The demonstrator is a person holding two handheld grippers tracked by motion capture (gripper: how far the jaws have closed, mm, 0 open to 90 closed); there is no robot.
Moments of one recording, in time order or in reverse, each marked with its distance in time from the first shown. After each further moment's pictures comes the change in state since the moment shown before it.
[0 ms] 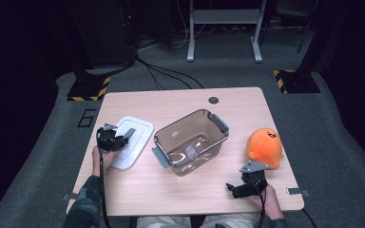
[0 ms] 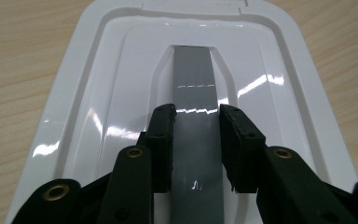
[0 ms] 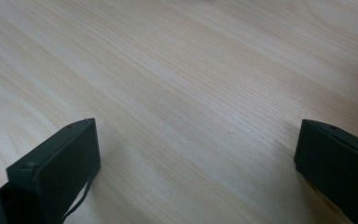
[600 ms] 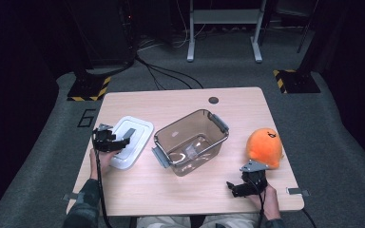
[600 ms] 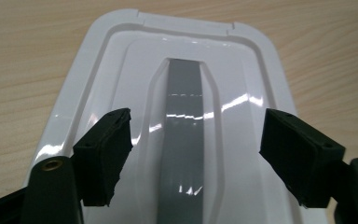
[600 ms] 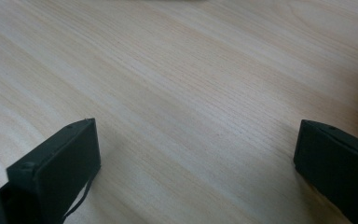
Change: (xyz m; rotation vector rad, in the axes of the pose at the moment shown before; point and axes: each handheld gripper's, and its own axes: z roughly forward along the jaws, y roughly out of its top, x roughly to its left) left arm -0.004 -0.001 -0.023 -0.067 -0.021 -0.059; right arm 0.000 0.000 0.000 -0.006 -0.041 0.022
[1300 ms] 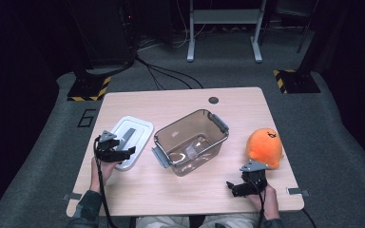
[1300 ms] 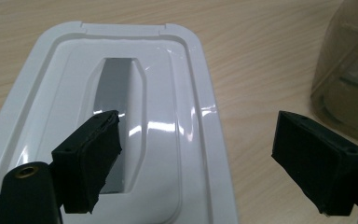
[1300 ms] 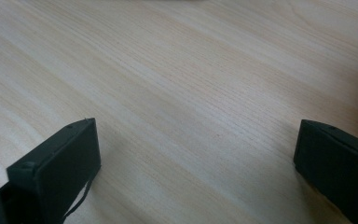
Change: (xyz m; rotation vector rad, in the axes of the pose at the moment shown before) left arm -0.044 -0.018 -0.033 -0.025 -0.076 0.109; right arm -0.001 0.001 0.001 0.003 0.006 0.006
